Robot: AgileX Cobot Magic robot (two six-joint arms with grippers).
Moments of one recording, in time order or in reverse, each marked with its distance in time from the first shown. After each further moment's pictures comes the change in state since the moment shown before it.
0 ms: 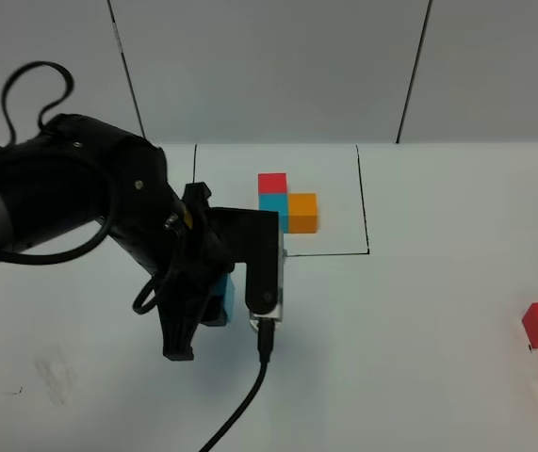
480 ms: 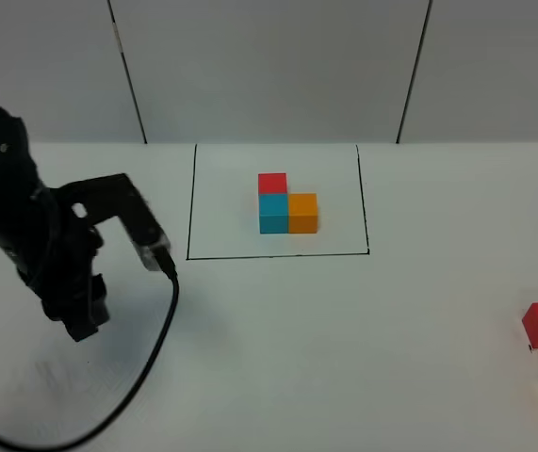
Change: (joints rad) left arm 0.312 -0.078 0.072 0.007 0.179 -0.227; right arm 0.000 0.000 0.000 0.000 0.000 0.000
